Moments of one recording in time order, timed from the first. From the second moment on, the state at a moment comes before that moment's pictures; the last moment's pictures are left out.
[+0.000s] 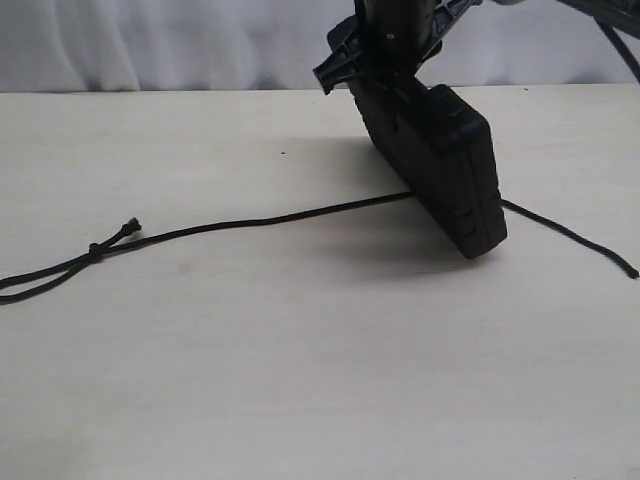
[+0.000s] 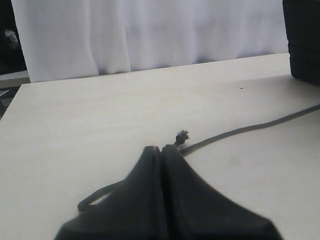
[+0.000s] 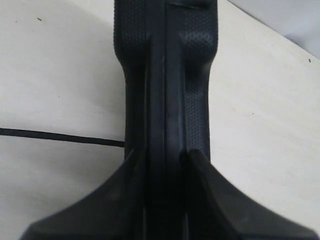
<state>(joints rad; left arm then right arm) -0.12 0.00 0.00 -0.01 0.31 0.00 0.54 2.07 -1.95 -0.51 1.18 0.28</state>
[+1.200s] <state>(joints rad) -0.12 0.00 0.00 -0.01 0.31 0.00 0.33 1.90 -1.82 -0.06 1.07 0.15</state>
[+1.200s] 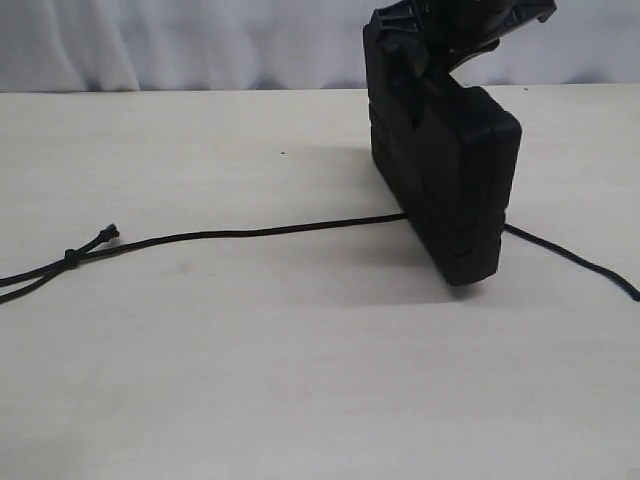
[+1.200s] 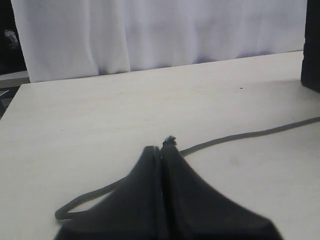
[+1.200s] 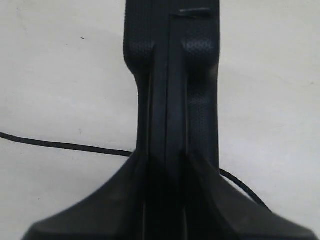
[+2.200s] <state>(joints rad) -0.12 0.00 0.00 -0.01 0.31 0.00 0.33 1.85 -1.69 0.10 0.95 -0.10</state>
